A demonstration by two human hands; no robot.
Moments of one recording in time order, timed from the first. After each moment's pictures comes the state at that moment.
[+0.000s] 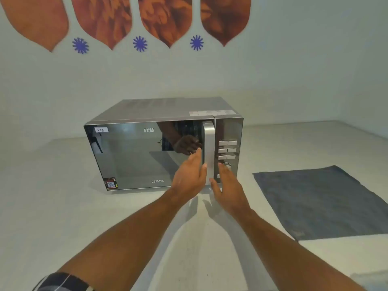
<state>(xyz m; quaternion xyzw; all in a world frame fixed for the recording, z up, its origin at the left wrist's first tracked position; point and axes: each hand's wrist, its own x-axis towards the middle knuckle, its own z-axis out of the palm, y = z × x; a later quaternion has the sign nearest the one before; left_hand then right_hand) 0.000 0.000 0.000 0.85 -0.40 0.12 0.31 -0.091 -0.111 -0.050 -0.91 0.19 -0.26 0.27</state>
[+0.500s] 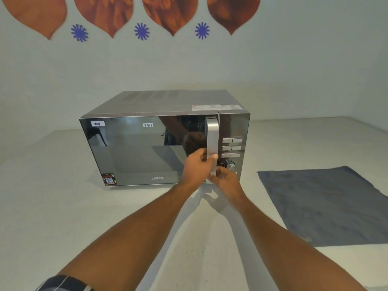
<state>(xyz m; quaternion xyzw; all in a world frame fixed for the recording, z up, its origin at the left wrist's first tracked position) 0.004 -0.031 0.017 0.77 -0.27 -0.03 0.57 -0.062 -0.127 -0.034 -0.75 0.18 -0.21 0.60</state>
